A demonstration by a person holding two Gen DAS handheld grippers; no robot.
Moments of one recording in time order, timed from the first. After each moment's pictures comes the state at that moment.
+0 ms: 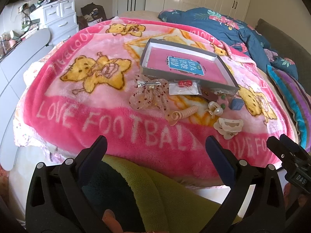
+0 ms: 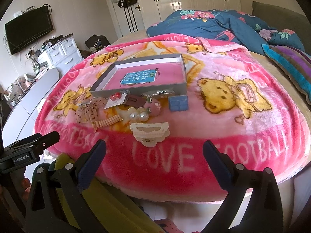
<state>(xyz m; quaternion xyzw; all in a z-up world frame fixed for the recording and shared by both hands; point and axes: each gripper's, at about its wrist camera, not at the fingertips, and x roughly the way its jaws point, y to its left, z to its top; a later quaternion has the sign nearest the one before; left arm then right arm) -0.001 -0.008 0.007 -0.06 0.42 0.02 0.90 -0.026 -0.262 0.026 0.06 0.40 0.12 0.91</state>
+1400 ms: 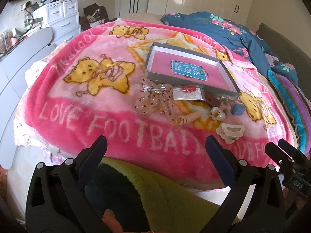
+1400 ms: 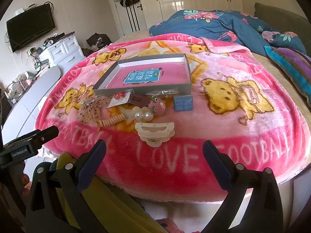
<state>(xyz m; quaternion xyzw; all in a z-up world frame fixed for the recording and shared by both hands) 0.002 -0.004 0.020 -0.08 0.42 0.02 0.91 -0.026 -0.252 0.027 0.06 0.40 0.13 0.91</state>
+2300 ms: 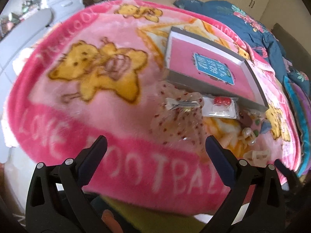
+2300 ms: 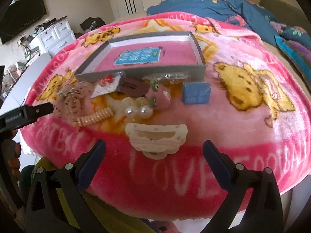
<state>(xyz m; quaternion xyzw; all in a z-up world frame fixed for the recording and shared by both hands) 0.099 0.044 -0.030 -0.12 0.48 0.02 0.87 0.042 -0.225 -0.034 0.04 0.46 0.11 0.88</state>
